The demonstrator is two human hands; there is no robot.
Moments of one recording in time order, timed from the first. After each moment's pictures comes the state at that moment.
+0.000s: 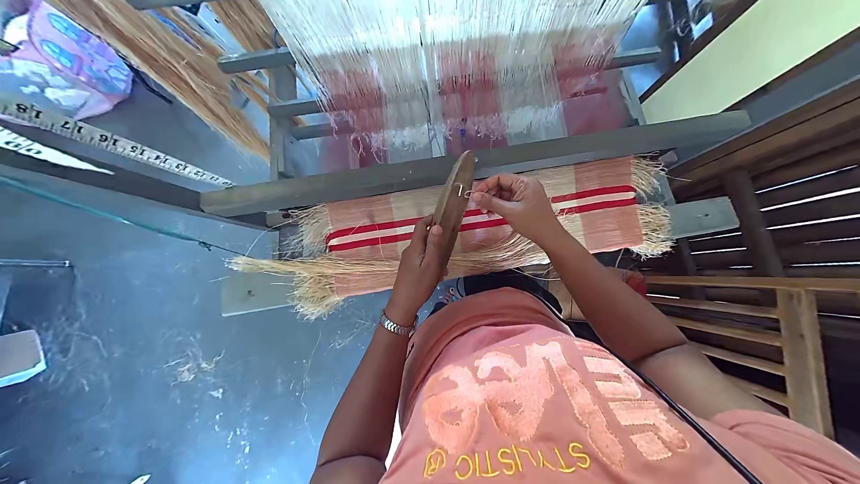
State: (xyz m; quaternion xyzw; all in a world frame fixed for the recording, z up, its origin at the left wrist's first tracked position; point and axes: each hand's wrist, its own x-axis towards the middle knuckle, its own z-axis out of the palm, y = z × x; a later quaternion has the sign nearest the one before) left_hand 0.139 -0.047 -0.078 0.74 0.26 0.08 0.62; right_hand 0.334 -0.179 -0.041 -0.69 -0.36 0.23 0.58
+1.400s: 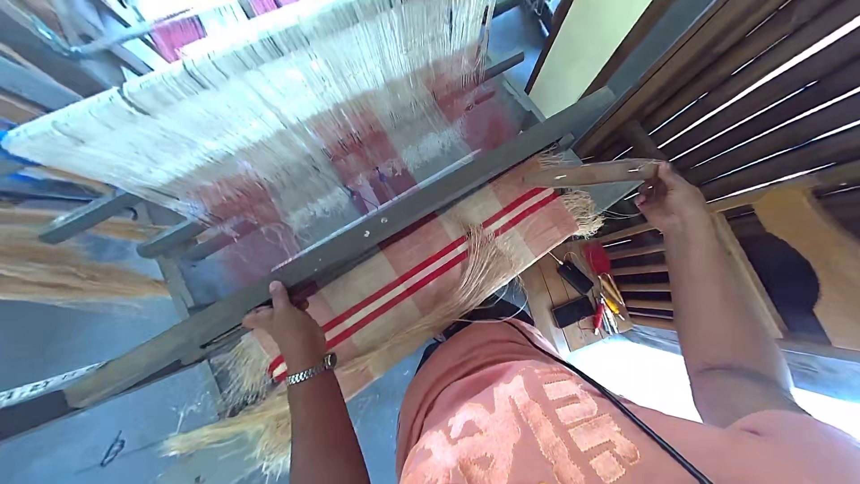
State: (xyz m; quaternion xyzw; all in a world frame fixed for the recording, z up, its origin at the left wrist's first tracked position) left_hand 0.226 0.080 -0.104 0.55 0.46 0.36 0.60; right_hand 0.481 -0.499 -0.076 -0.61 0.25 -0.01 0.75
